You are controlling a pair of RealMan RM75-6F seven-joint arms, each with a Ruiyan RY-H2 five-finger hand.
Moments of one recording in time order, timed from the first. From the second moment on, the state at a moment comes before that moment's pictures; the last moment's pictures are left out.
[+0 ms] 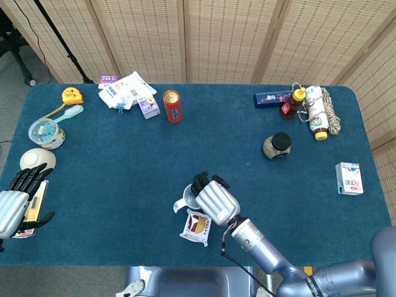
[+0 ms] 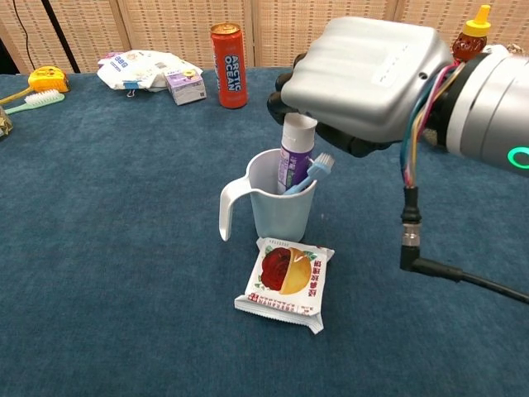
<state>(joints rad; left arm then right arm) -0.19 -0.88 0.02 -1.79 1.59 1.36 -0.18 0.90 -1.46 0.04 -2.01 -1.09 1.23 -1.39</state>
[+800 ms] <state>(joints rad) -0.15 -0.93 0.02 -1.78 1.62 1.45 -0.12 0.64 -1.00 0.12 -1.92 -1.25 1.41 -0.53</state>
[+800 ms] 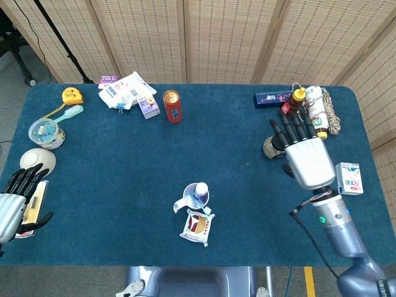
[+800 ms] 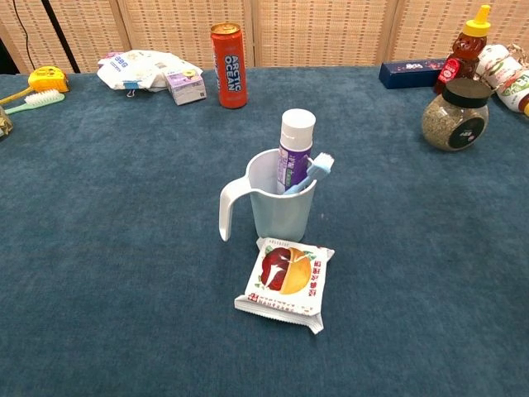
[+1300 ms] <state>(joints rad) -0.11 -0.99 0.01 -1.70 1.60 1.50 -0.08 0.38 -1.03 0.02 -1.53 -1.27 1.35 0.03</state>
